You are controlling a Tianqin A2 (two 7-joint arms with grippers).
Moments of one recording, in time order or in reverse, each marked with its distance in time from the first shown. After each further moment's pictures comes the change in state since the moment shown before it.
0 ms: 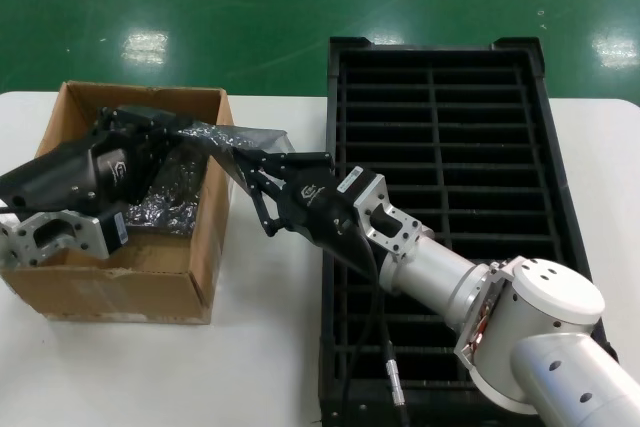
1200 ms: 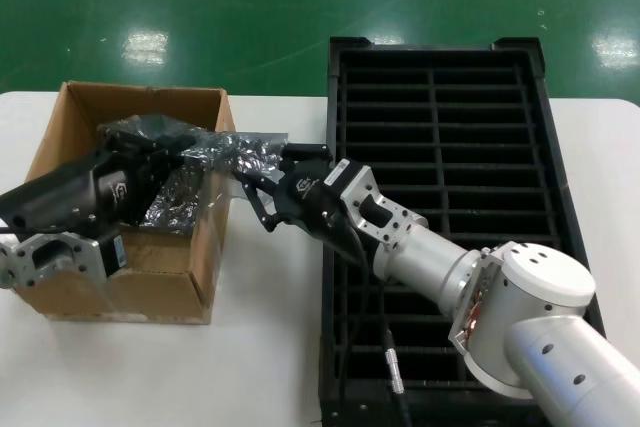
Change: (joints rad) left arm 0.047 -0.025 0.005 -0.033 0.006 0.004 -0.010; right arm 0.056 0.000 -0.080 -0.040 0.038 0.062 -0.038
